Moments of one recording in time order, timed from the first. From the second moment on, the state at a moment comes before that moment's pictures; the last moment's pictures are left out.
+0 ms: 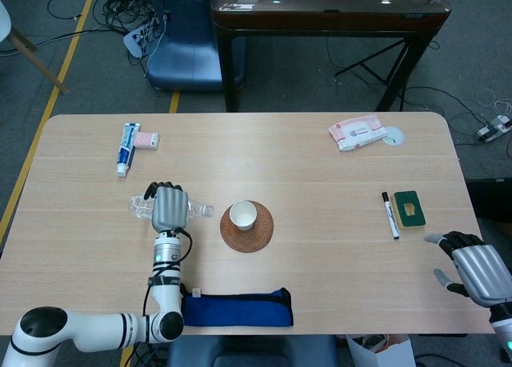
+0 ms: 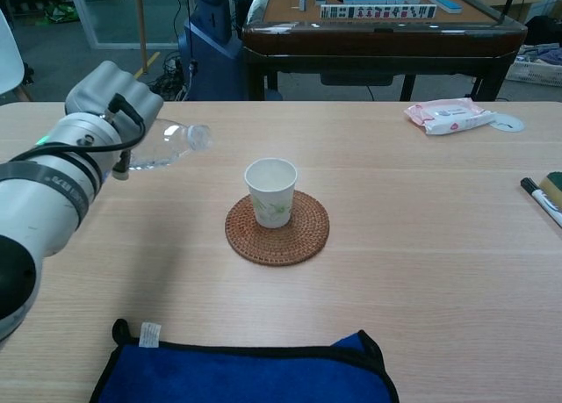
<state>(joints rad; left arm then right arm) -0.89 -1.88 -0.29 -1.41 0.69 1.53 1.64 0.13 -0.89 -0.04 -1.71 -1.60 1.34 0.01</state>
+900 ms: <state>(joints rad) -0.99 -1.98 -0.31 -1.28 0.63 1.54 1.76 0.13 -0.88 -0.04 -1.70 -1.57 1.32 0.04</state>
